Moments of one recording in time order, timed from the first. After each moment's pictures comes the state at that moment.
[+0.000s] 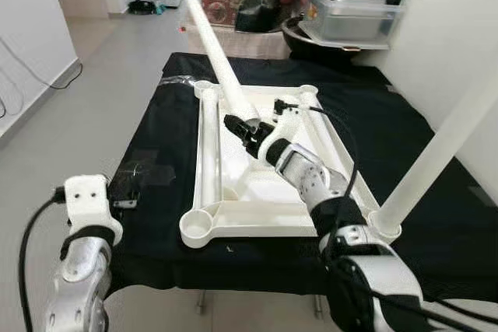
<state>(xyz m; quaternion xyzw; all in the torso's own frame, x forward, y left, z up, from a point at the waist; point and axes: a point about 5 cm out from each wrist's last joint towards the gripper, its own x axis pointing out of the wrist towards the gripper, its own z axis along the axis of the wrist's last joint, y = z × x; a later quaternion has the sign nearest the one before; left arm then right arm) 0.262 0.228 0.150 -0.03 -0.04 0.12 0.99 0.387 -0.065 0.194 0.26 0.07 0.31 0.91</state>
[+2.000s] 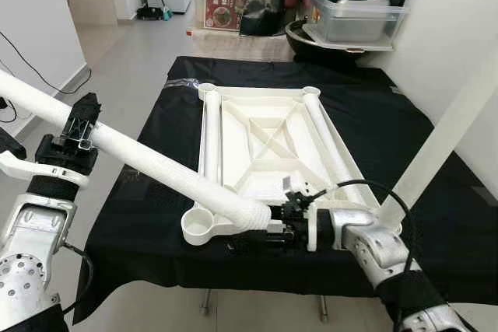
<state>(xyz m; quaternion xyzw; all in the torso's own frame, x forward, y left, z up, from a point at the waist) 0.263 0.245 0.242 -0.45 -0.20 -0.12 0.86 0.304 -0.115 0.130 0.03 0.14 0.61 0.78</state>
